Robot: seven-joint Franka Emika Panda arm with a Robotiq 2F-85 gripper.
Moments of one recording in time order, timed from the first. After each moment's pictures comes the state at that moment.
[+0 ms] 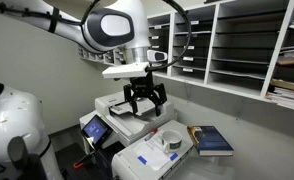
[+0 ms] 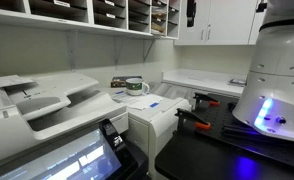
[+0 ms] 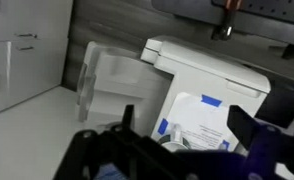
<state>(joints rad) -0.17 -0.73 -0.29 -2.66 -0.38 2.02 -0.48</state>
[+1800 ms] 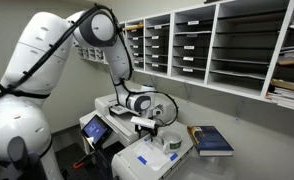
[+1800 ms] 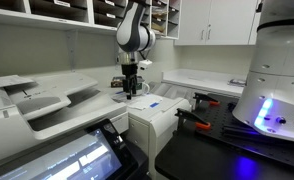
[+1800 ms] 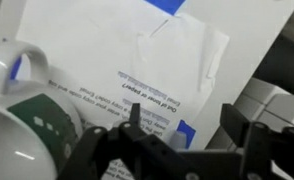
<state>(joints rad) 0.02 0.52 -0.03 -2.27 -0.02 2.73 -0.38</state>
